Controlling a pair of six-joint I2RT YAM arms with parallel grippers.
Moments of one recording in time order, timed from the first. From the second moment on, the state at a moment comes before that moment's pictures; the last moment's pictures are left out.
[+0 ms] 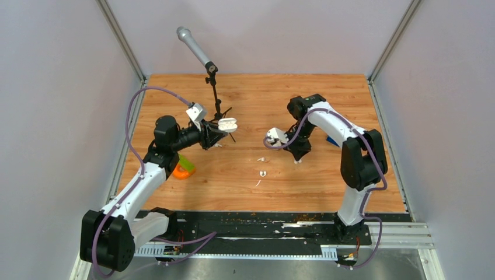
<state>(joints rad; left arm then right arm) -0.25 1.04 0.65 0.23 0.74 -0.06 0.42 1.88 1.50 -1.34 -0.38 -1.35</state>
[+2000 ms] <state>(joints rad) -0.37 1.19 0.65 0.57 0.91 -0.18 0.78 1.86 2.22 -1.22 -0.55 -0.84</state>
